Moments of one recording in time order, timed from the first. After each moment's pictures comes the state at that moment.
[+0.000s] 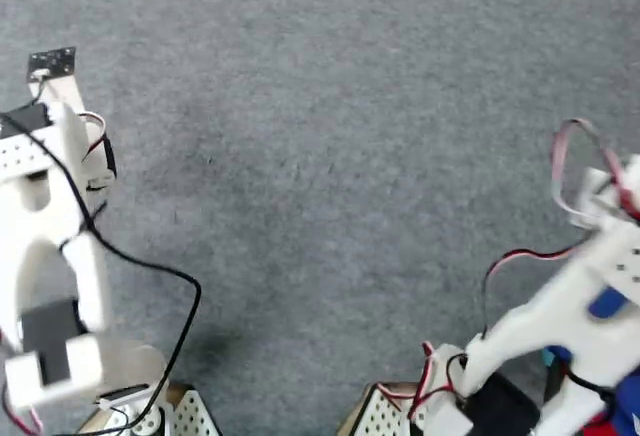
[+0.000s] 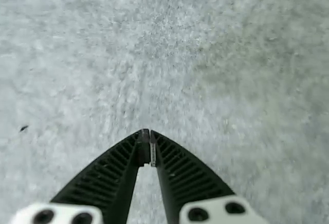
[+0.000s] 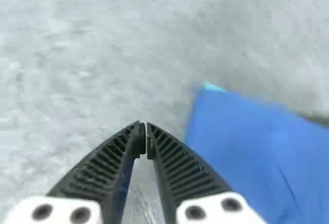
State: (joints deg) left arm -22.4 -9.1 12.4 77.1 -13.9; right arm 35.2 -25.6 -7.4 101.1 9.7
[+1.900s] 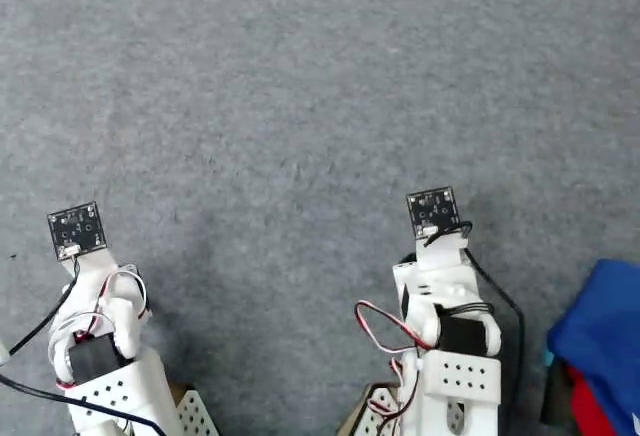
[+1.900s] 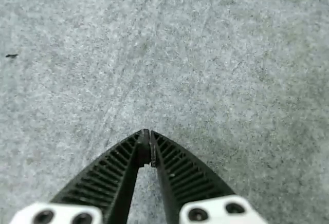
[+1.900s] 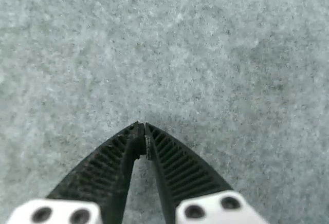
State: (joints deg) left arm -26.5 -103.4 96.2 63.9 -14.1; right arm 4.9 -87.0 97.5 51.9 9.7
